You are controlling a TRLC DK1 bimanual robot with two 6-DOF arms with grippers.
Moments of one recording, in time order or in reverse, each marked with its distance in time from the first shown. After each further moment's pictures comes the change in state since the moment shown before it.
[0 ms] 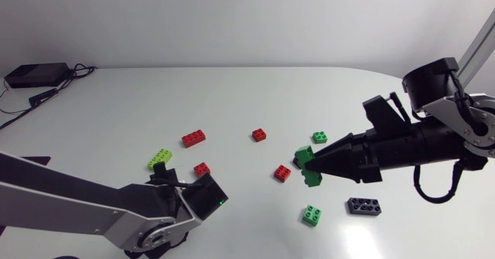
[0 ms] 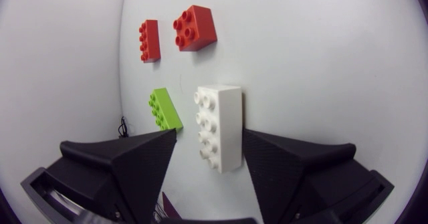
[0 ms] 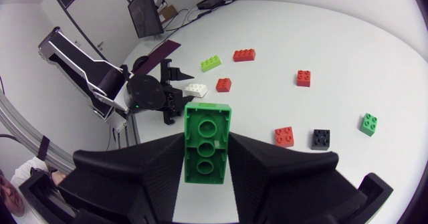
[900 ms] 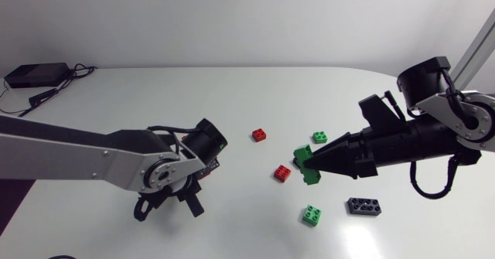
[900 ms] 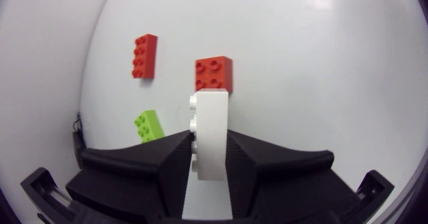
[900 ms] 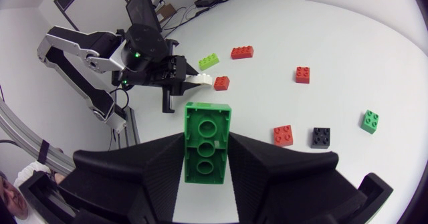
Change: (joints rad) left arm 0.141 -0.038 0.230 -0.209 0.297 -0.076; right arm -0.003 0.047 0.024 -0.008 0.000 0.000
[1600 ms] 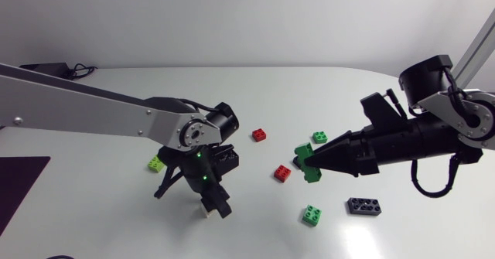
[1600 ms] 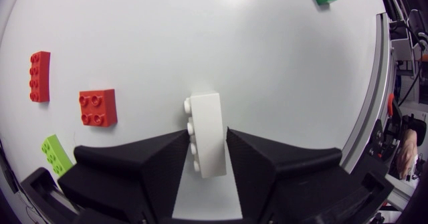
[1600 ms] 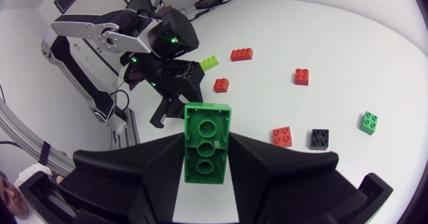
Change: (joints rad) left arm 0.060 0.192 0.294 -0.345 0.636 -0.064; right arm -0.008 0.000 0.008 -0.005 -0.007 0.000
